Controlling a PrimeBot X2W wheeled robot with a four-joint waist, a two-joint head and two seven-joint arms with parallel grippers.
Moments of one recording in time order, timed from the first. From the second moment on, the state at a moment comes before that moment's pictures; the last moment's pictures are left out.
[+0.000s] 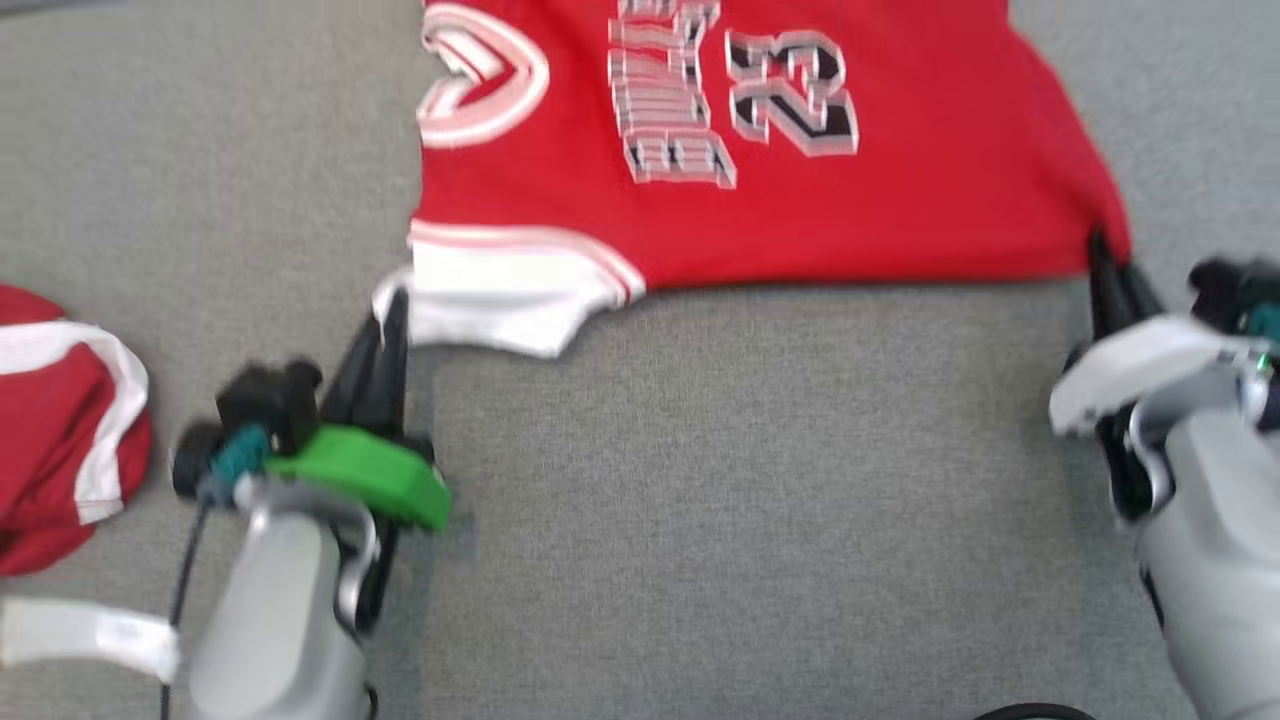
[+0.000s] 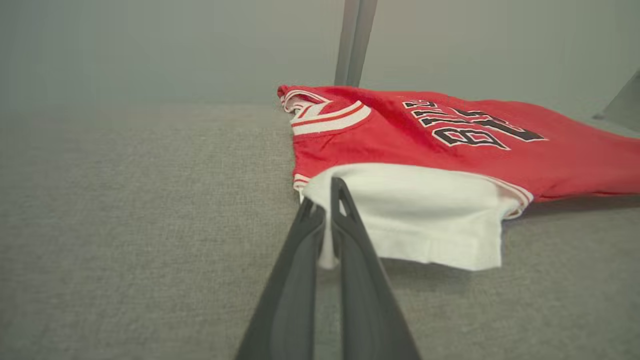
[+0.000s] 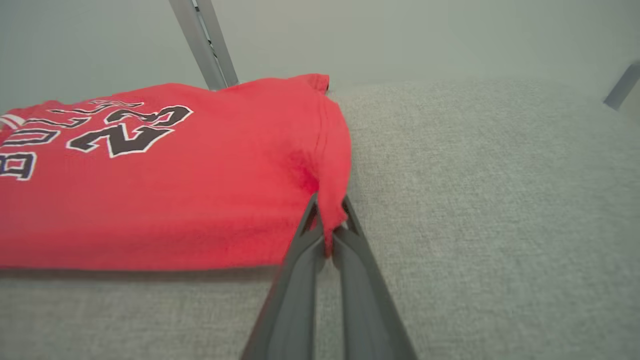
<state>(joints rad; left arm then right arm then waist) -0.46 0.12 -0.22 0.51 -0.31 -0.13 -0.26 -0.62 -0.24 0.01 0.77 0.31 0.13 -0.26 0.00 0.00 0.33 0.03</state>
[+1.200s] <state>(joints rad) 0.17 0.08 -0.21 0.46 -0.32 -0.13 -0.26 -0.08 -0.21 0.03 0.83 0.38 0.13 -0.26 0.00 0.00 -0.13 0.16</state>
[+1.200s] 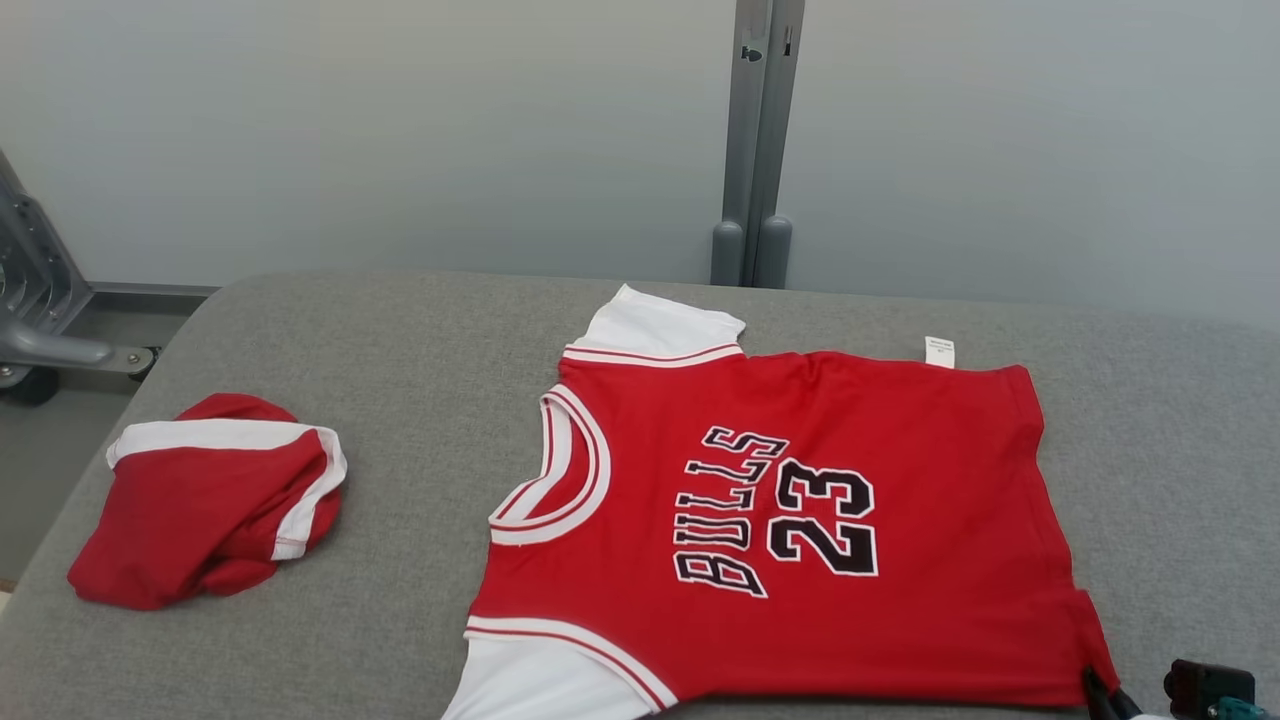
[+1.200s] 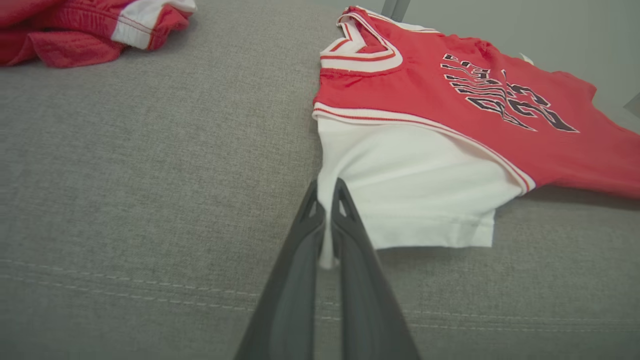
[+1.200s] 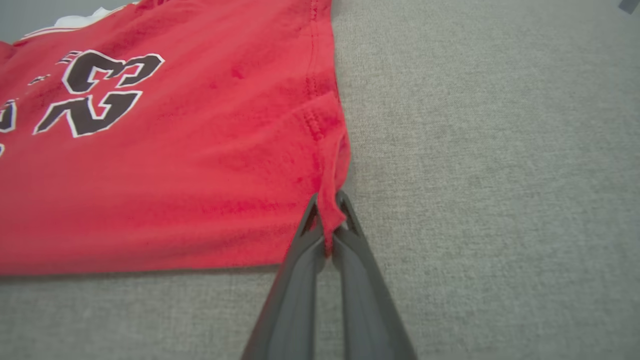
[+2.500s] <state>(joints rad) -0.17 0.08 -0.25 0.42 -0.24 -0.13 -0.26 -0.27 -0.23 0.05 0.83 0.34 0.13 -0.26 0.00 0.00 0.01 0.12</state>
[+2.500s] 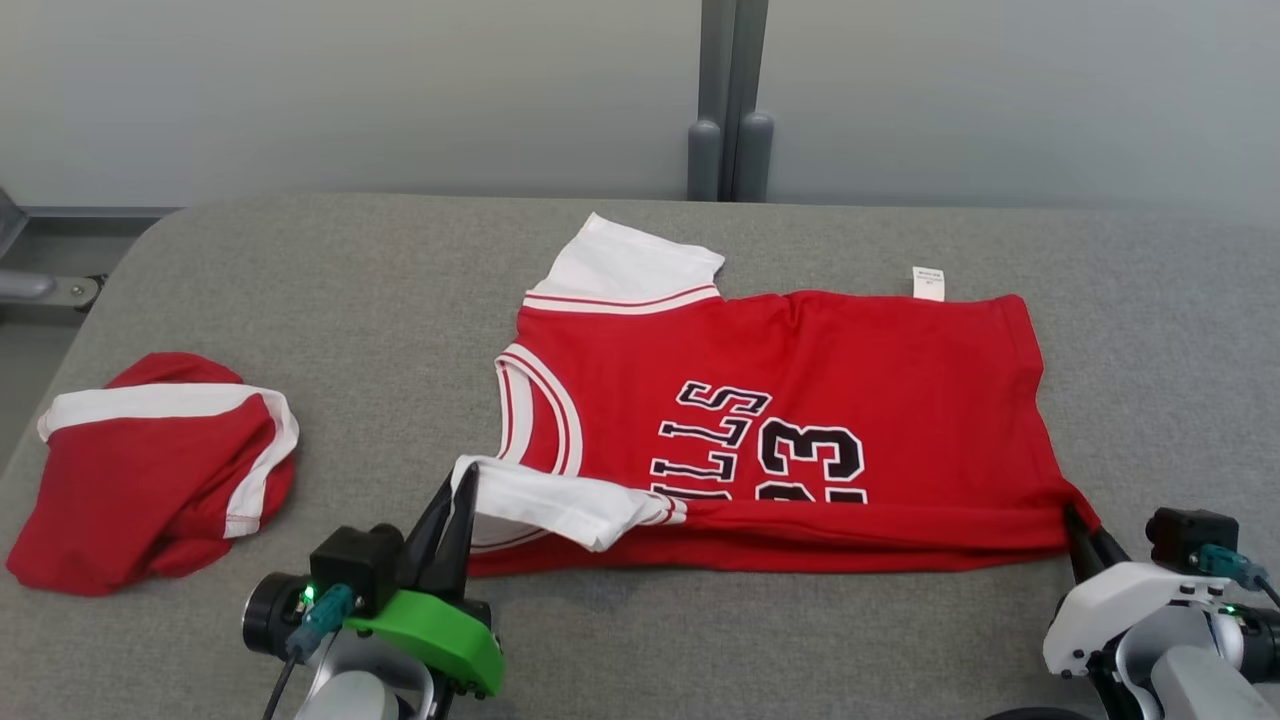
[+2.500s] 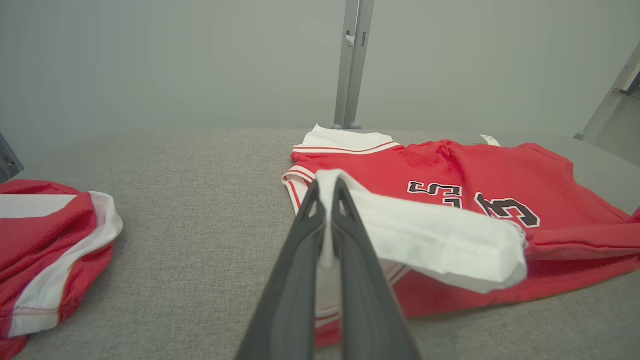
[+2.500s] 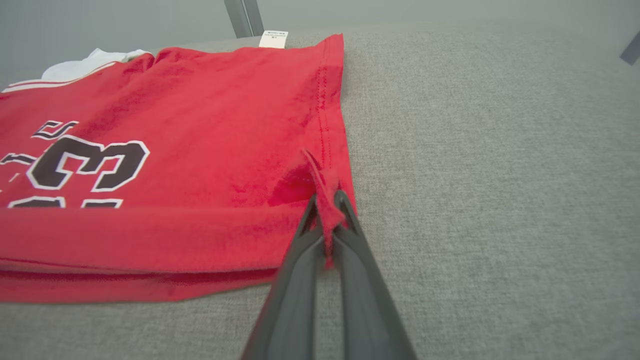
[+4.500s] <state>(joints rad) -0.21 0.05 -0.19 0.60 -0.27 -0.10 -0.26 -0.26 -0.11 -0.12 0.66 0.21 0.13 -0.26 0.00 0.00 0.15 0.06</state>
